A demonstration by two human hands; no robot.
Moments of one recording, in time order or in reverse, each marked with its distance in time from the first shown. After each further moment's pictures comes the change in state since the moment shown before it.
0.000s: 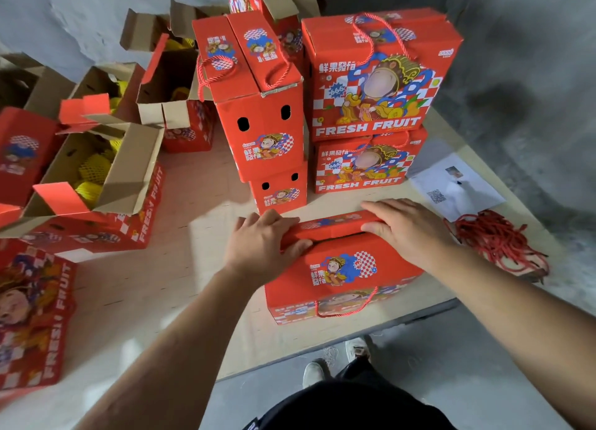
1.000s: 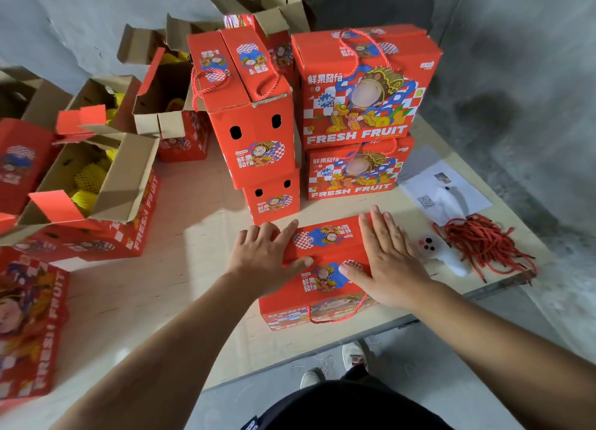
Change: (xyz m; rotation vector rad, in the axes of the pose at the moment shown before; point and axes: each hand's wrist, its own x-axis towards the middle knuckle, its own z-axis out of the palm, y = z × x) left_hand -0.002 0.015 0.008 0.155 -0.289 -0.001; right_hand -0.044 -0.043 0.015 0.021 -0.363 0.268
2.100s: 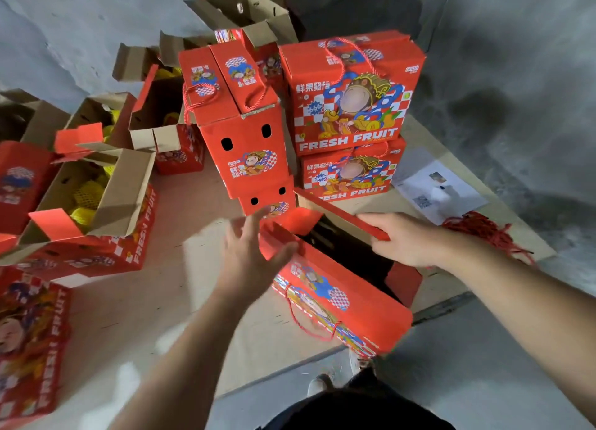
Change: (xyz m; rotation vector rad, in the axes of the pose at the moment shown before) left_hand -0.031 0.016 -0.041 -0.722 0.362 -0.138; right_hand 0.018 0.026 -0.078 0.360 -0.162 -0.067
